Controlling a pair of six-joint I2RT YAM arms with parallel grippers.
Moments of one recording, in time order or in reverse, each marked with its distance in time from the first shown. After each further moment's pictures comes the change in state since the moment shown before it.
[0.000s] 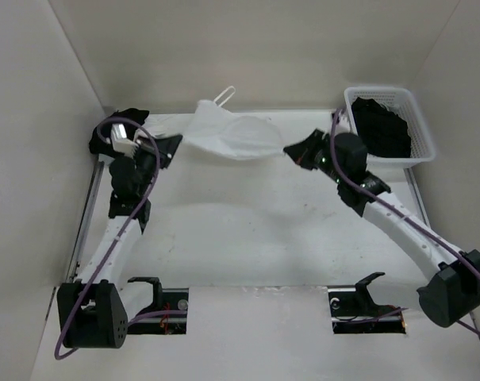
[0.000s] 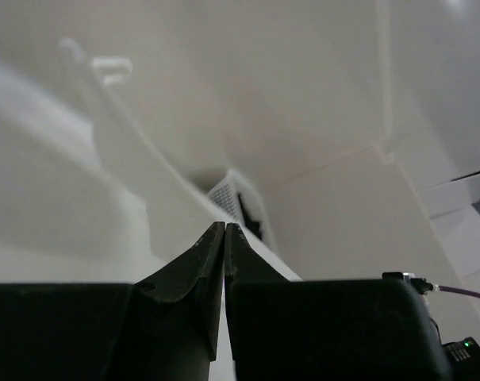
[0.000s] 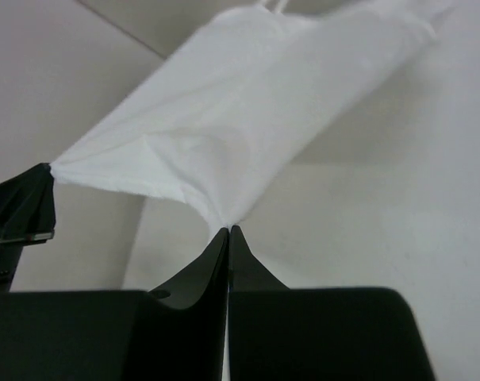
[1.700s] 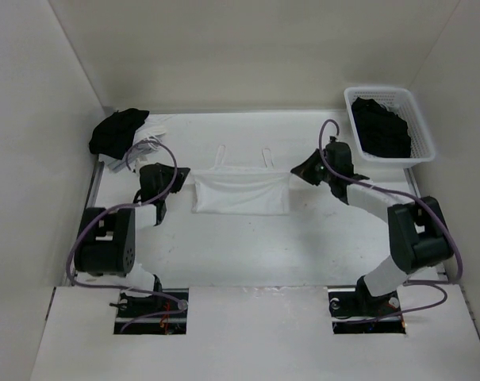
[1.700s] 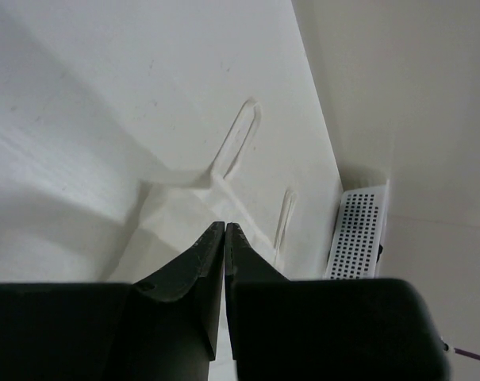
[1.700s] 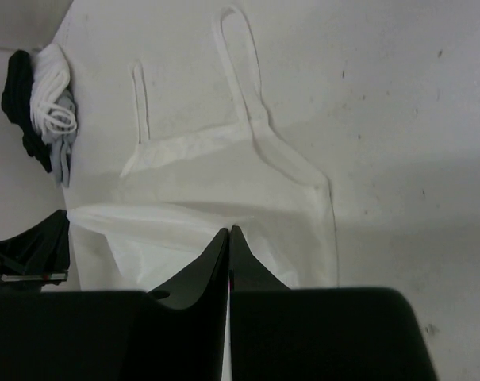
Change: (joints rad) left arm -0.022 0.450 -0.216 0.124 -0.161 -0.072; right arm -0.196 0.345 -0.226 0.162 -0.128 0.135
